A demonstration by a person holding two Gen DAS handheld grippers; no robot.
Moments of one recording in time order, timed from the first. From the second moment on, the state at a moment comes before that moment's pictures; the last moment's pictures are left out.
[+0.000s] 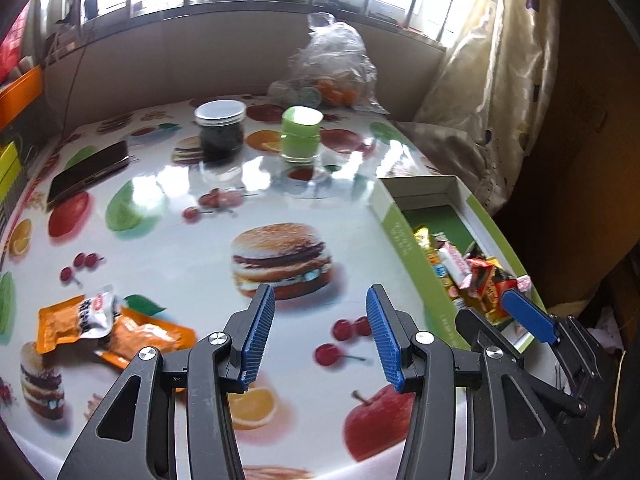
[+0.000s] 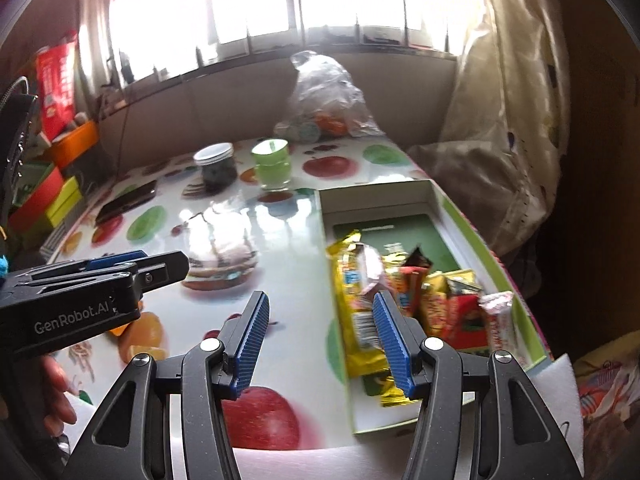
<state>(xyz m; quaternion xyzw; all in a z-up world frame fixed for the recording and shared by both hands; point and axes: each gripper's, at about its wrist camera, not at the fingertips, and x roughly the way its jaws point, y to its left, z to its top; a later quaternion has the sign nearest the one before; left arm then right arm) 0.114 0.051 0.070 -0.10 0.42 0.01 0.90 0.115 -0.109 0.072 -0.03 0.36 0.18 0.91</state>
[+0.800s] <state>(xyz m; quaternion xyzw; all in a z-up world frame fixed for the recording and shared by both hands) 0.078 0.146 0.057 -0.14 0.42 0.08 0.89 0.115 -0.021 0.058 -0.06 0.38 0.28 0.88</state>
